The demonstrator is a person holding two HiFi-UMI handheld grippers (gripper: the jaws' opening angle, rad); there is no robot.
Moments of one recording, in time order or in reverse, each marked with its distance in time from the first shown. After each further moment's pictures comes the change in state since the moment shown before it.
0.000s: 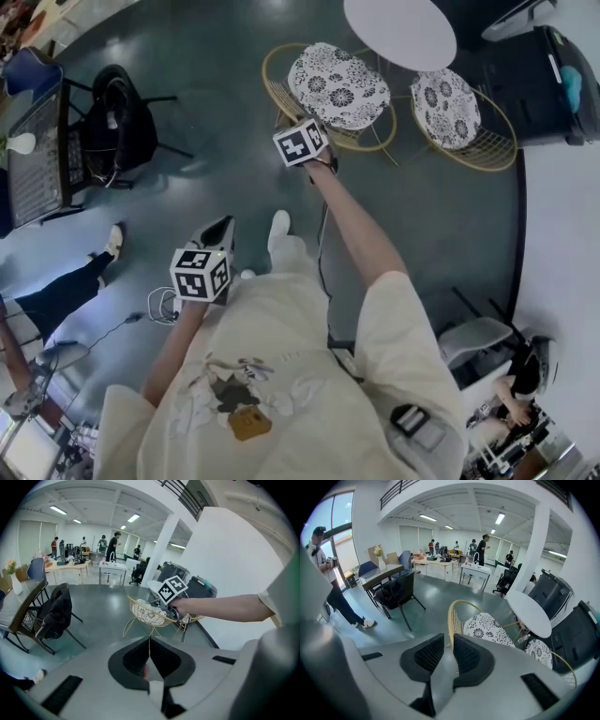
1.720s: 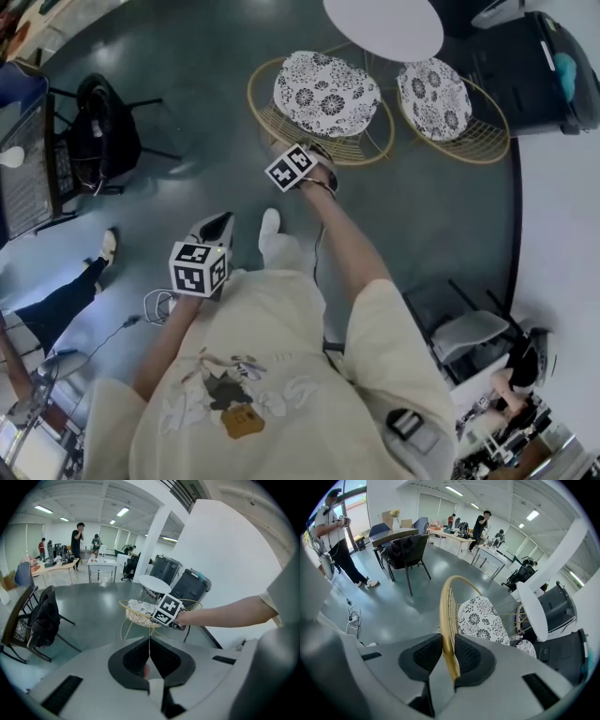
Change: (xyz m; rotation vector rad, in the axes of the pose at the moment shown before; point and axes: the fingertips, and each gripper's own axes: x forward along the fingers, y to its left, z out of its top) left arm 0.045 -0.032 0.013 0.082 0.068 -0.055; right arm 0.028 -0.015 -0.118 -0.284 0.256 -0.031
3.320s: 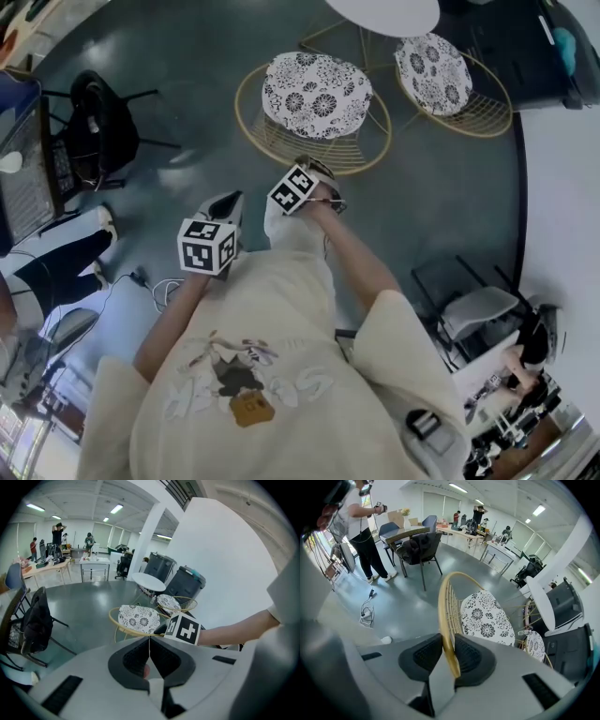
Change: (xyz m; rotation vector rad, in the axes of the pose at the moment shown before) left arm 0.016 -0.010 0.000 0.047 0.024 -0.067; right arm -0.040 0.090 -0.060 -0.020 0.040 0.092
